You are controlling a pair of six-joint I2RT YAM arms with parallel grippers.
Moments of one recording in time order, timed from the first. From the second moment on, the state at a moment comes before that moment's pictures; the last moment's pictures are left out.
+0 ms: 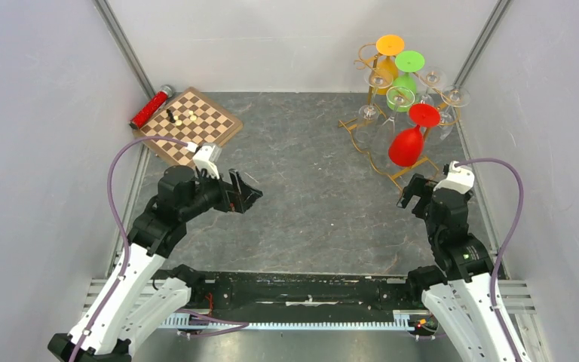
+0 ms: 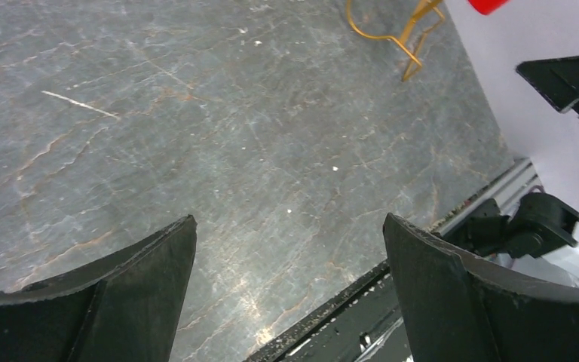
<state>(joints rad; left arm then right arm) -0.43 0.71 0.82 -0.53 0.25 -0.41 0.24 0.47 0.61 -0.59 0.41 0.37</state>
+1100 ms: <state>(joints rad) -0.43 0.84 0.87 -0.56 0.34 -0.40 0.24 0.70 1.20 -0.75 0.34 0.15</state>
